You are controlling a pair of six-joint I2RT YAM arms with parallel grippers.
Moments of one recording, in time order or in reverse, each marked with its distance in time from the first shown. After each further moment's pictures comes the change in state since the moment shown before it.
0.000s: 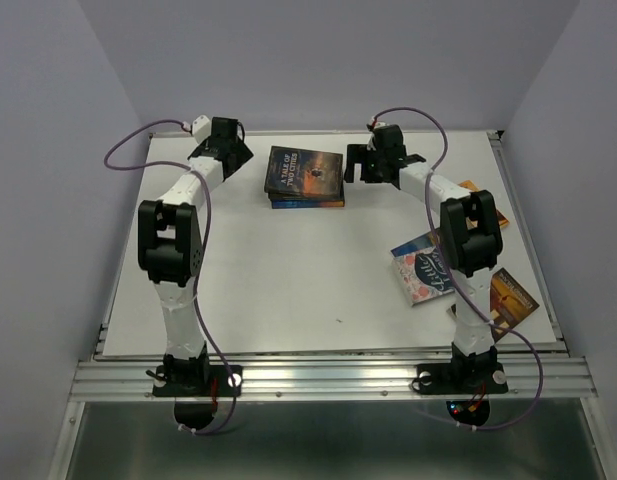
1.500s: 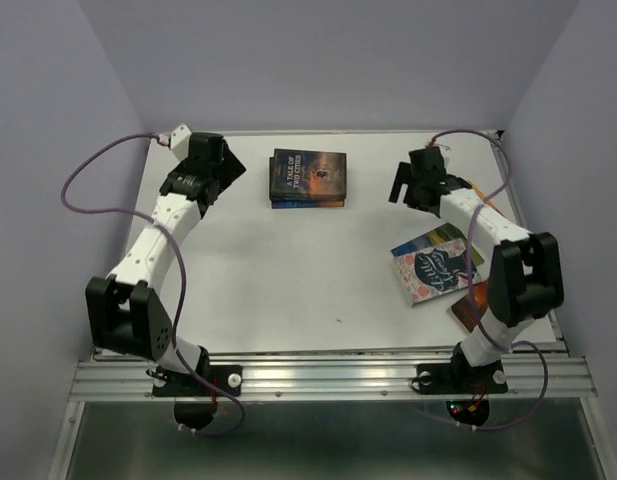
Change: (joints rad) left arm -0.064 -0.394 -0.230 -0.160 -0.021 -0.012; right arm -0.021 -0.382 -0.406 -0.133 0.415 0.173
